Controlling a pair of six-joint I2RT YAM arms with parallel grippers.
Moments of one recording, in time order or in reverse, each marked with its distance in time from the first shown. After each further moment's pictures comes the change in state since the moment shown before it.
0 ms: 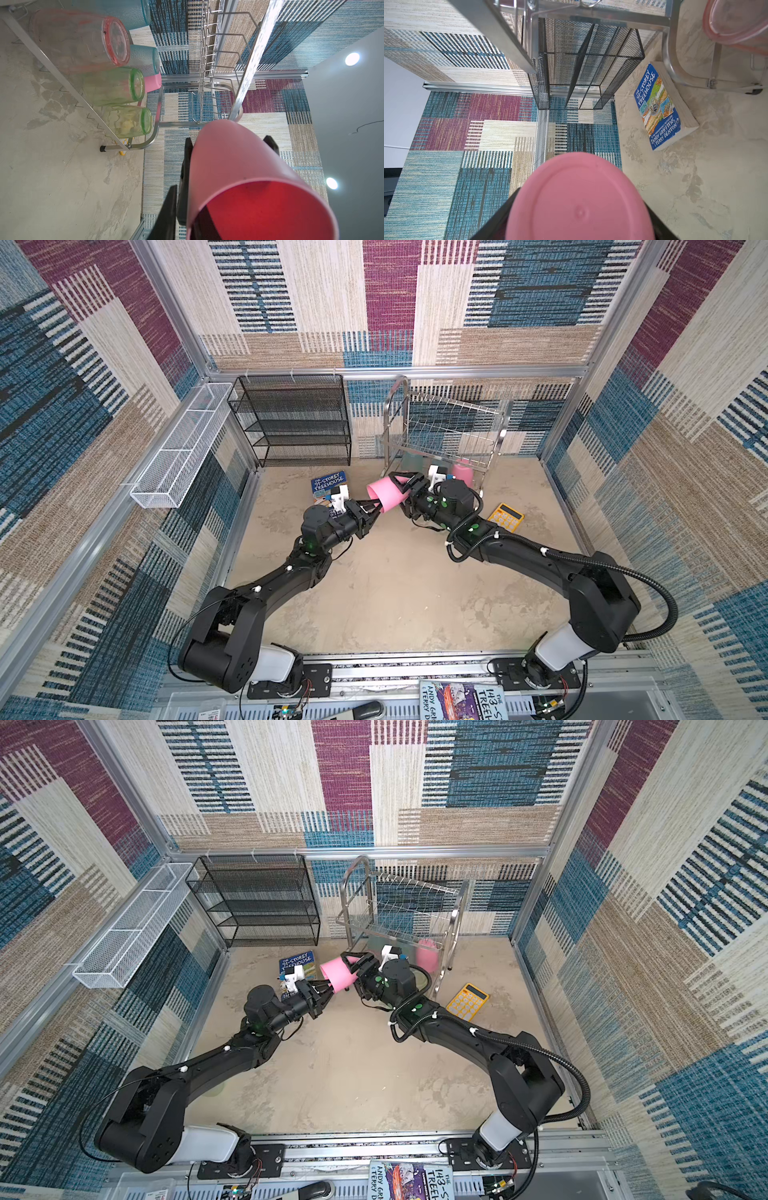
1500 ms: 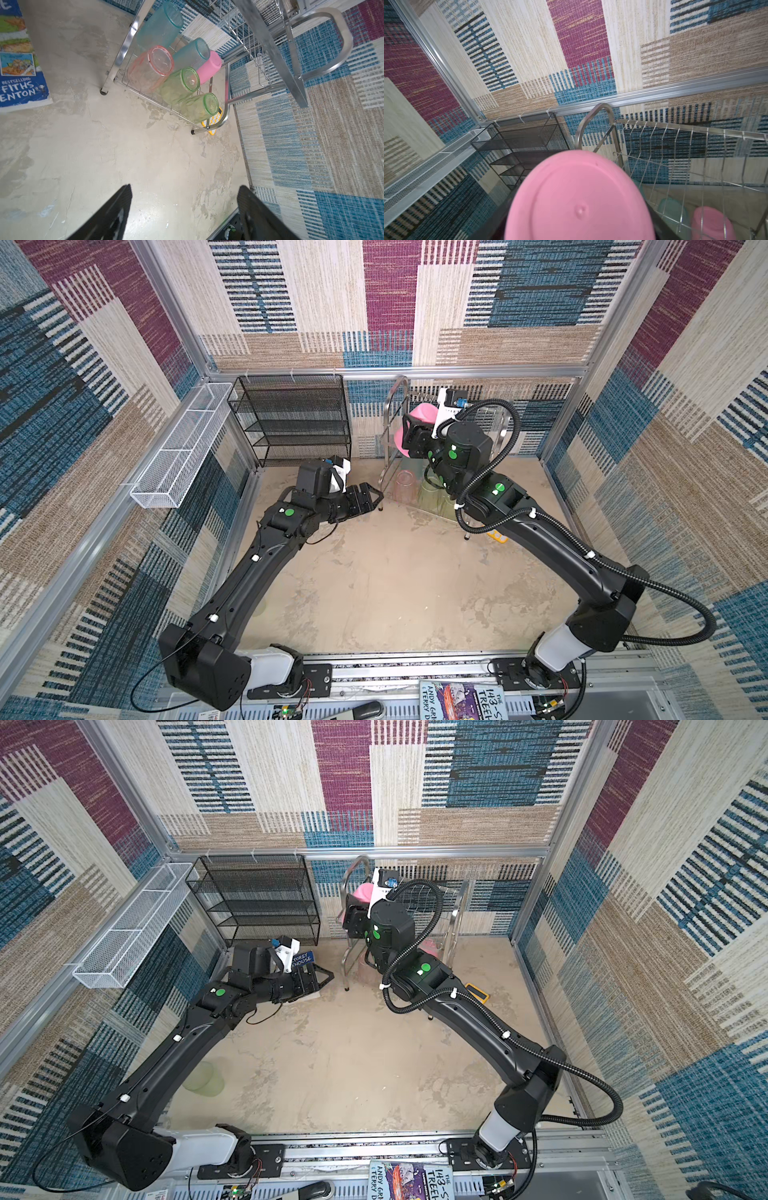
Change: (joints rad) left arm -0.027 -0.068 0.685 -1.376 -0.184 0.914; right arm 0.082 0.043 0.727 -0.612 0.632 -1.182
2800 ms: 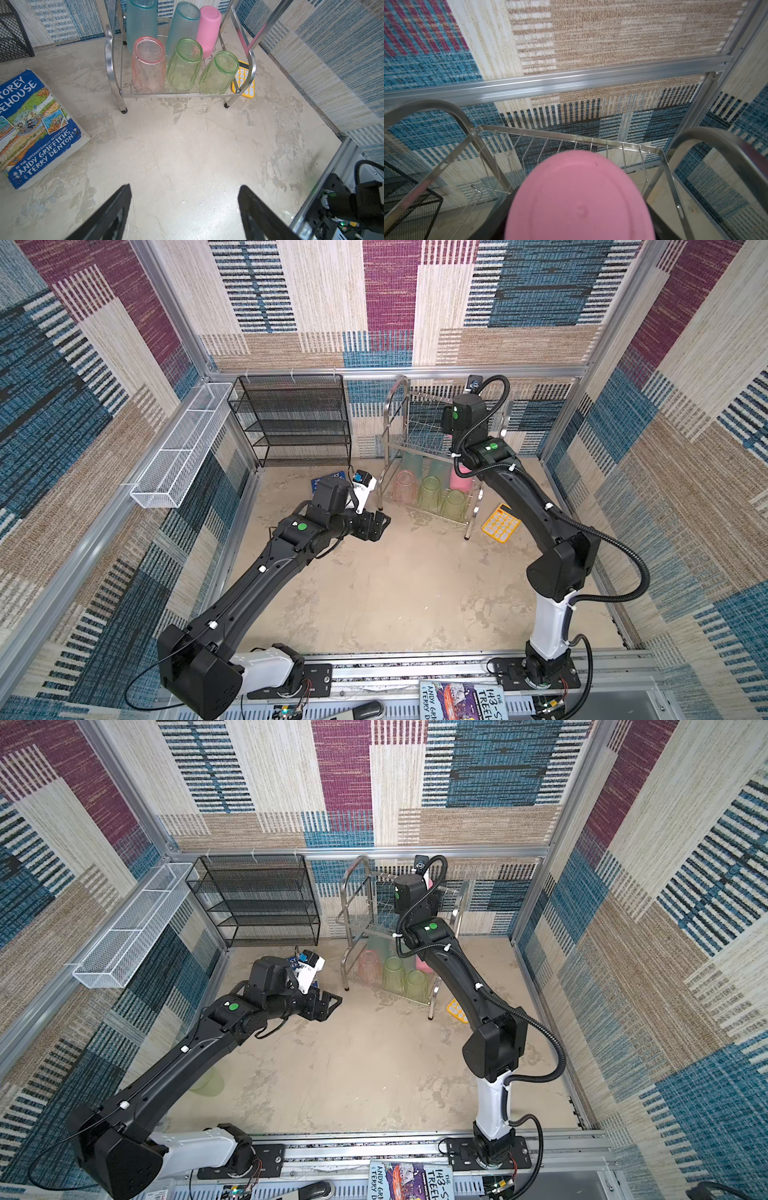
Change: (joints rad) left arm -0.123 -0.056 -0.145 0.043 -0.156 0.465; right arm -0.323 0.317 0.239 -0.166 0.139 -0.101
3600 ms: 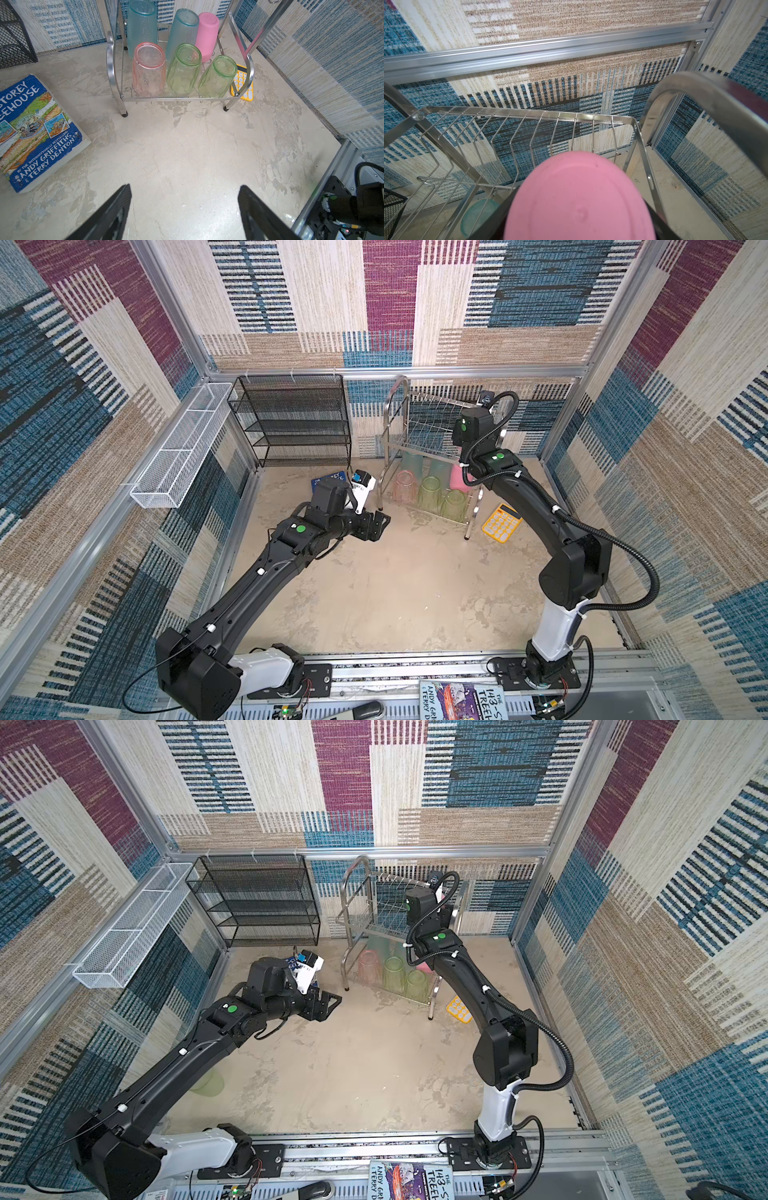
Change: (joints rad) left arm 0.000 -0.017 -0.015 0.023 -0.005 0.000; right arm -0.049 -0.087 -0.221 0.078 0.006 0.054
